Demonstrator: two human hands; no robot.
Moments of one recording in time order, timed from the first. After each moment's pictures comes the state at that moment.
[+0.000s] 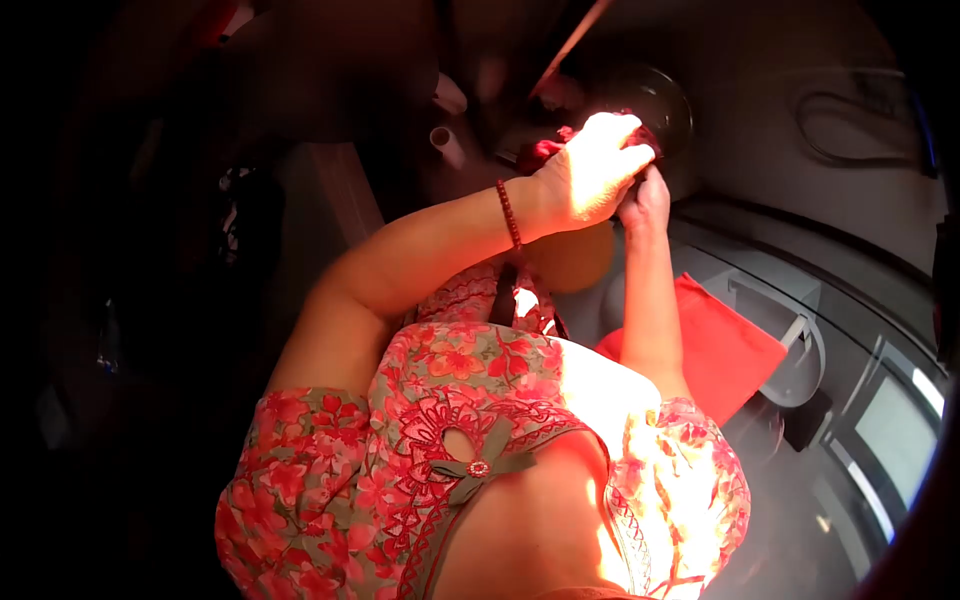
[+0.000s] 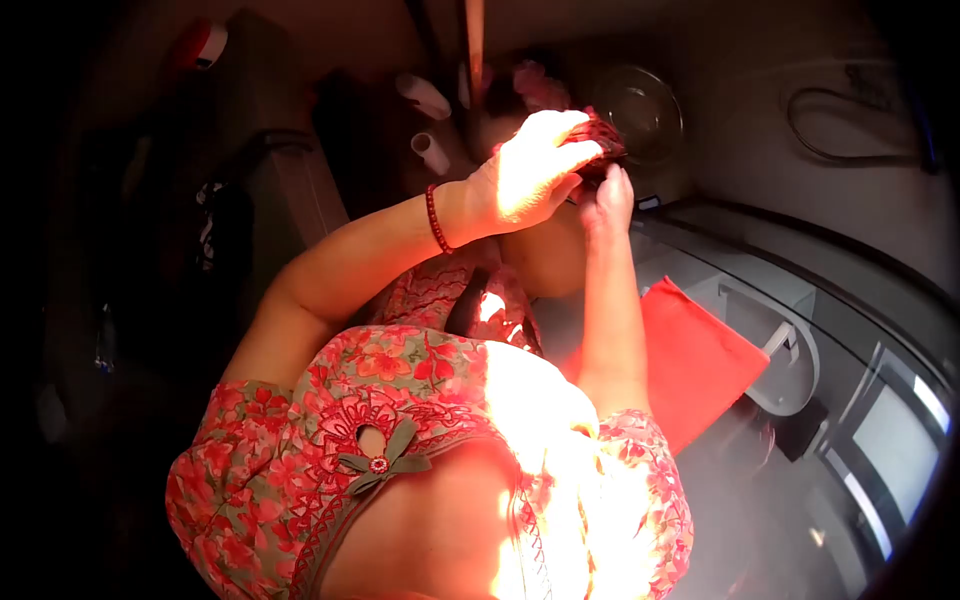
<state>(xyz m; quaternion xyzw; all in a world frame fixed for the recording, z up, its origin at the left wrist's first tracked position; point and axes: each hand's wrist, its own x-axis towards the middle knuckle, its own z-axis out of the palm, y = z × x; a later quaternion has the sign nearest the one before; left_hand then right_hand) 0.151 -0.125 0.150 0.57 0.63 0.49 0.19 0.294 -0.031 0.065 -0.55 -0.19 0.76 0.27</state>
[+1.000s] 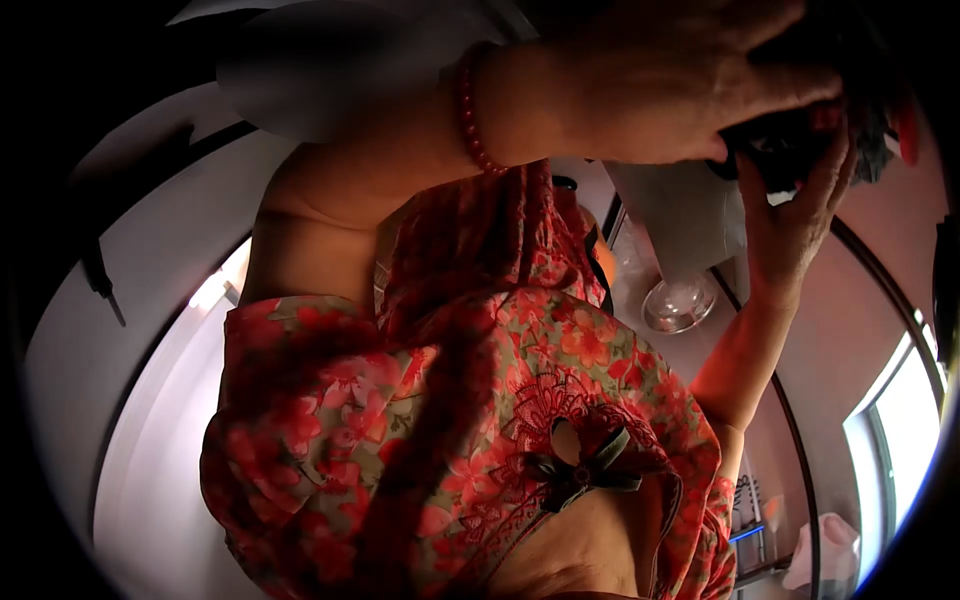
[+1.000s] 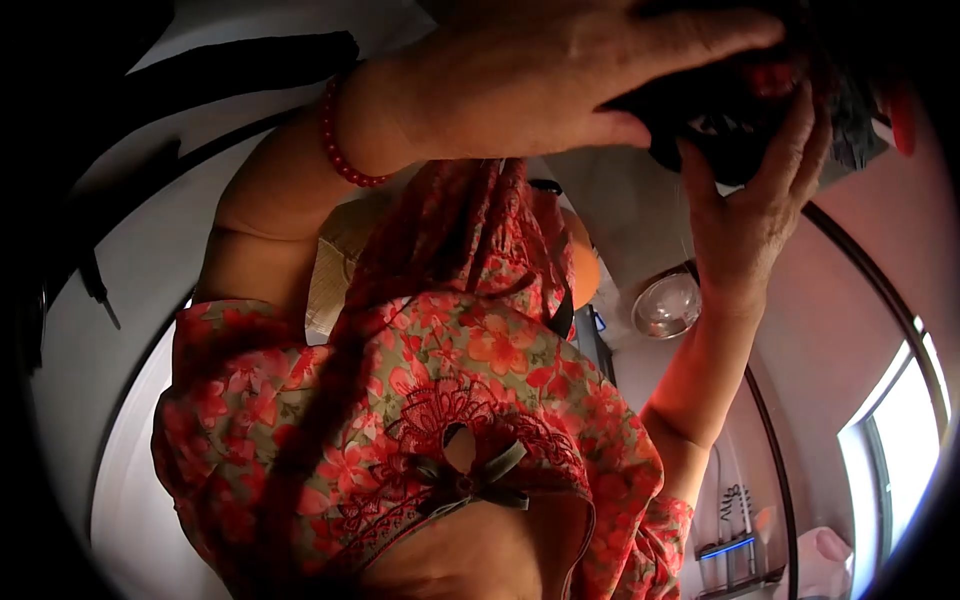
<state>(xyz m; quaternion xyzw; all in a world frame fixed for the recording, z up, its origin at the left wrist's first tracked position) -0.007 -0.316 0.222 0.65 0.71 0.27 0.01 0.148 -0.176 0.182 -0.17 -0.93 0.27 0.18</state>
